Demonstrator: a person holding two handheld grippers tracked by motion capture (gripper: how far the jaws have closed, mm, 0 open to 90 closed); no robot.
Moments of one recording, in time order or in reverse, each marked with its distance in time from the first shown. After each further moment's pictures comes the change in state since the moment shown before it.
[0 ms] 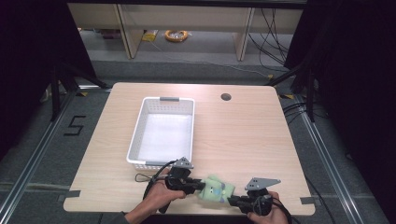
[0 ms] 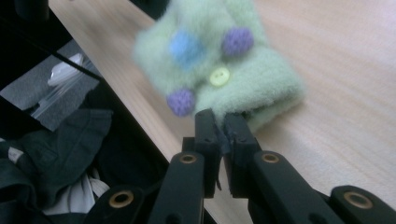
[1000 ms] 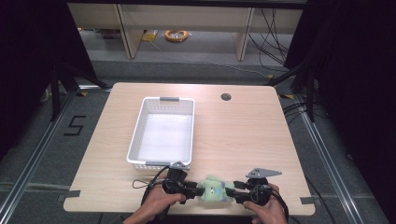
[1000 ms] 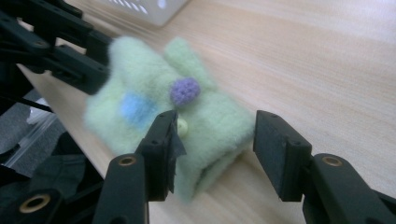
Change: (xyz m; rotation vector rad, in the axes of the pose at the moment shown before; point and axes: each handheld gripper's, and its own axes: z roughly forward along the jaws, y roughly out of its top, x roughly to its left) left arm 0.002 -0.015 0.001 0.040 0.012 -0.167; right arm -0.013 0.017 0.007 -0.057 -0.069 0.153
